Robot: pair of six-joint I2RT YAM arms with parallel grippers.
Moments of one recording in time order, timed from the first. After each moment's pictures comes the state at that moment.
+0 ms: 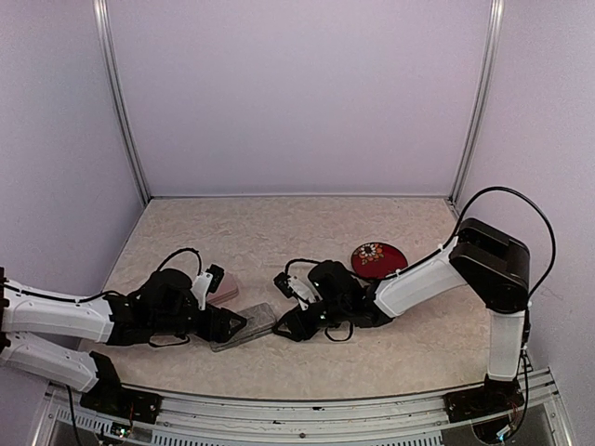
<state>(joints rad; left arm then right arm) -0.86 1.15 0.37 0.14 0.01 -0.45 1.02 2.01 1.01 0.34 -0.31 0.34</state>
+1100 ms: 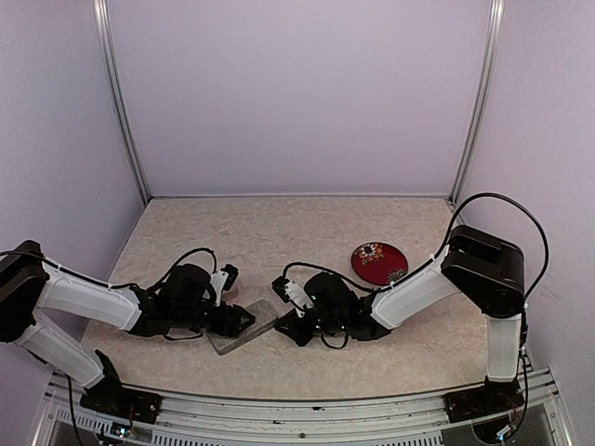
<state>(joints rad) -0.81 1.42 0.45 0.25 0.05 -0.41 1.08 2.04 0.97 0.46 -0.10 0.28</state>
